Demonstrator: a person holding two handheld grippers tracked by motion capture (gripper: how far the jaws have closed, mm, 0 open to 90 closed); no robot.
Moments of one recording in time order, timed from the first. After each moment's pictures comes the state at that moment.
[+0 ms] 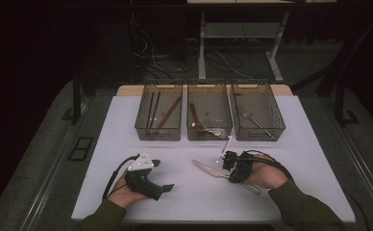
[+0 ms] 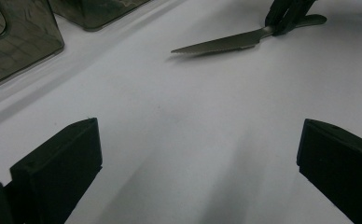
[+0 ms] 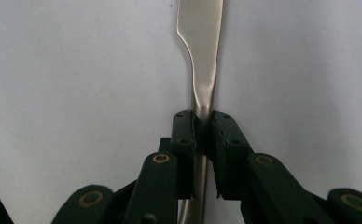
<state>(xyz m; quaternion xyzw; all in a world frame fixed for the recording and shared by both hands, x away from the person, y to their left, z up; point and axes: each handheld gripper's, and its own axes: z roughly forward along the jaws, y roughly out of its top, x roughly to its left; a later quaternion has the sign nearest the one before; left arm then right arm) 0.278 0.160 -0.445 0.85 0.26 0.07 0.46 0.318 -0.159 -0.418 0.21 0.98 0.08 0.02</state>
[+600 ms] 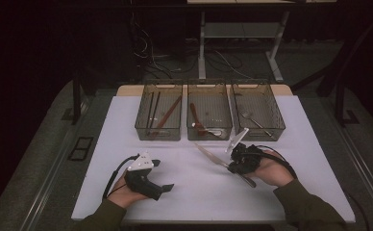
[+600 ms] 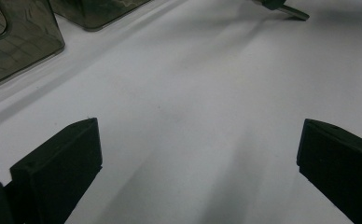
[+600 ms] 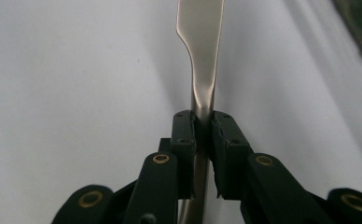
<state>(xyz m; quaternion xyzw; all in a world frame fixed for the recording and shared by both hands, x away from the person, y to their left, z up) 0.278 0.160 -0.445 0.84 0.26 0.07 0.46 0.325 -0.183 -0.404 0.23 0.95 0.19 0.04</state>
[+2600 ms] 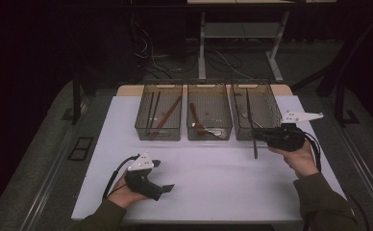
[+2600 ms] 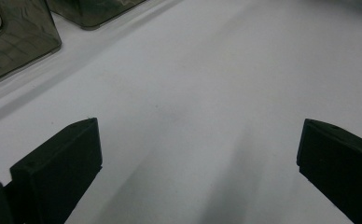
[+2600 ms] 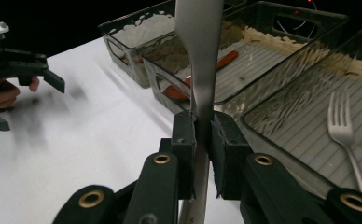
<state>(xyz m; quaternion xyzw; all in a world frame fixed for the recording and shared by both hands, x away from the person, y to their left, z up) 0.278 0.160 -0.445 0.85 0.26 0.07 0.46 0.344 -0.296 -0.372 0.33 0.79 0.51 0.10</state>
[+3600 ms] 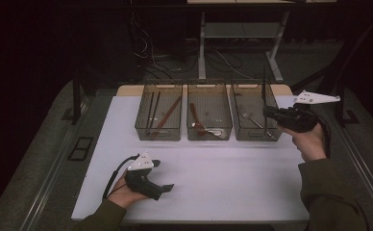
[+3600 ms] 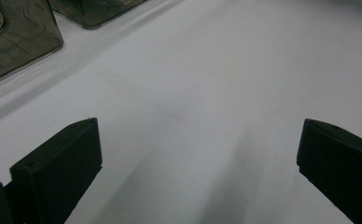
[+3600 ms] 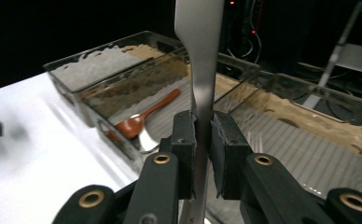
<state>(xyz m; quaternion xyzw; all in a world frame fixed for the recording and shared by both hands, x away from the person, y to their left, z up) 0.279 0.160 -0.445 0.84 0.26 0.07 0.46 0.371 -0.320 -0.336 0.36 0.75 0.52 0.19</state>
